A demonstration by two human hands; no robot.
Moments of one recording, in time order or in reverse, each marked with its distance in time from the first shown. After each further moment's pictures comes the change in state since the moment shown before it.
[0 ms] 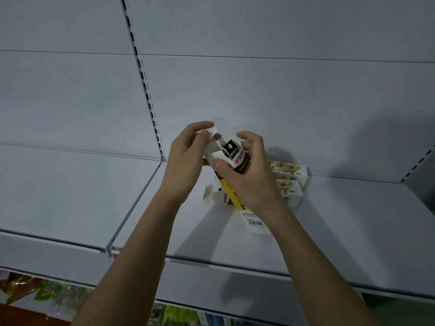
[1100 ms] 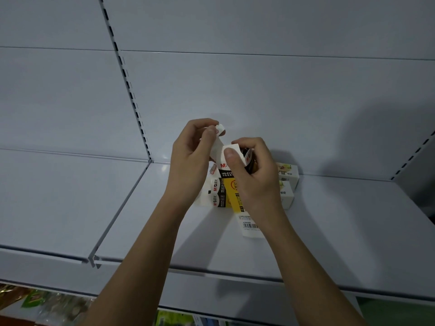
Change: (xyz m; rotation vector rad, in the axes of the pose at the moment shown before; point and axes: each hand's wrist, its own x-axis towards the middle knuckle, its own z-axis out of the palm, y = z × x) left_hand 0.002 -0.007 0.032 -0.042 0.024 0.132; right_hand 0.005 0.010 -0.010 -0.011 0.216 -0.152
